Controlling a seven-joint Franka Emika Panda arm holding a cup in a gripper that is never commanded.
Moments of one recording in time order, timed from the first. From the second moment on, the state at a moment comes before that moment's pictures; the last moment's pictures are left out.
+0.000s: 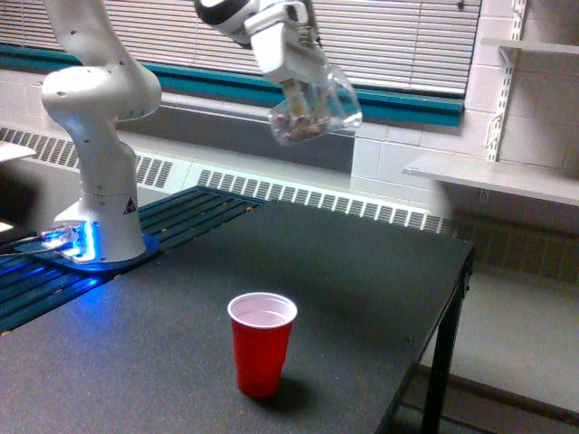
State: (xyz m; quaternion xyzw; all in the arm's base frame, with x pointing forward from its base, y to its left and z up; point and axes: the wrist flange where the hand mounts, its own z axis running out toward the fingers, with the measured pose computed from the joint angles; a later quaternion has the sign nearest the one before) arm 0.426 -0.058 0.463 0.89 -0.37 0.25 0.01
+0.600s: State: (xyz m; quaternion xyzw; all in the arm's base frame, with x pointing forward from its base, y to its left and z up) arm 0.390 -0.131 0.429 0.87 -0.44 0.22 0.05
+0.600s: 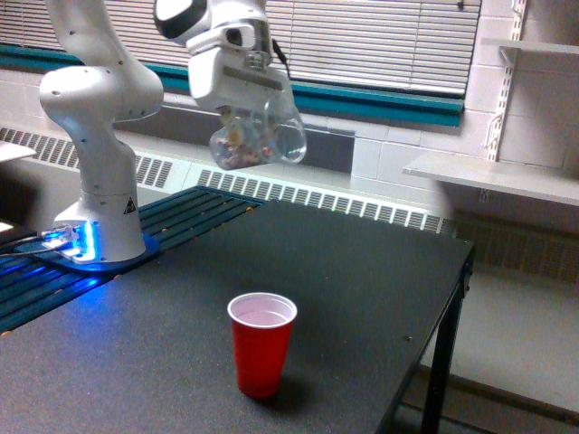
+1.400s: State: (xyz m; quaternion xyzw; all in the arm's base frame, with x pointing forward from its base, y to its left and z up) arm 0.382 -0.197 0.374 0.86 -0.48 0.15 0.07
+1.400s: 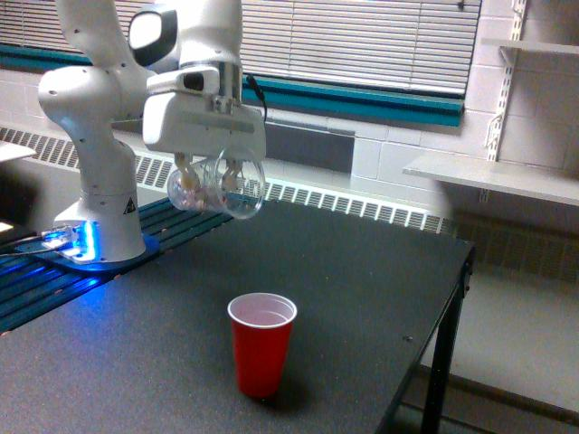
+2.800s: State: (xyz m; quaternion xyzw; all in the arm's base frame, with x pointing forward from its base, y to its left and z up) arm 0.410 -0.232 0.328 0.87 -0.47 0.09 0.11
